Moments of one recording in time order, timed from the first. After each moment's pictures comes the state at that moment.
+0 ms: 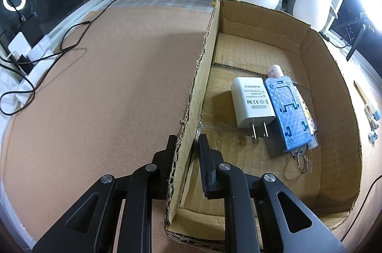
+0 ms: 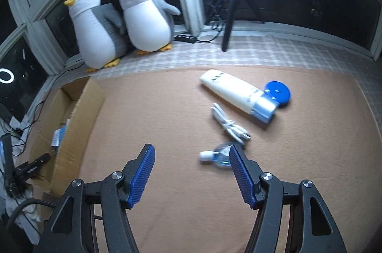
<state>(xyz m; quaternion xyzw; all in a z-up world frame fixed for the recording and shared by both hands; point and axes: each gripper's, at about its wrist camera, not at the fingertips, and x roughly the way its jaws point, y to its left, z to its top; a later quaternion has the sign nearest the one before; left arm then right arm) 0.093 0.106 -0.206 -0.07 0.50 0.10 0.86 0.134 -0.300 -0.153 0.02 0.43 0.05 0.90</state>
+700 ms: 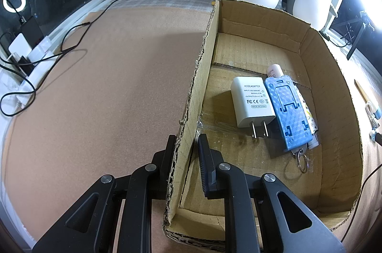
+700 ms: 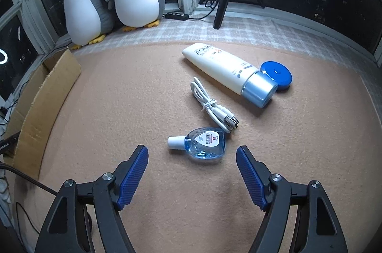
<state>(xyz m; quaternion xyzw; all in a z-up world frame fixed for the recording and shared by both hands) 0.094 0.105 -0.206 -0.07 0.50 0.10 0.86 0.152 -0.311 -0.206 -0.02 0.46 0.05 0.88</state>
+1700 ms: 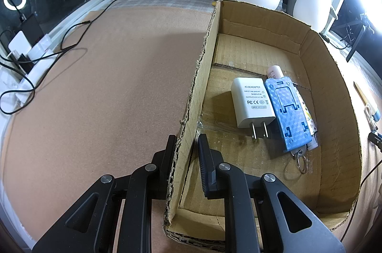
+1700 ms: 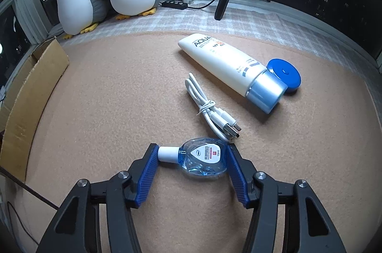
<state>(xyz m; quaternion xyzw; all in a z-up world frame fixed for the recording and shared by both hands) 0.093 0.106 -0.205 -0.07 0.50 0.10 0.86 0.169 -0.305 -0.217 -0.04 0.48 0.05 0.87</state>
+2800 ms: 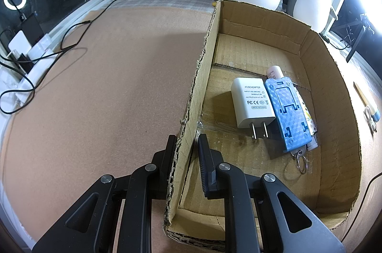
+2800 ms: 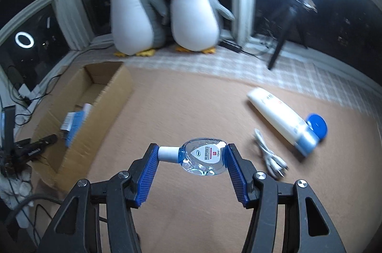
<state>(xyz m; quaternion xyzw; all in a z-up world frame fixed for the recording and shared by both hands) 0.093 0.105 -0.205 -0.07 0.50 0.10 0.86 0.149 -0.211 -0.146 -0.06 0.42 0.16 0.89</state>
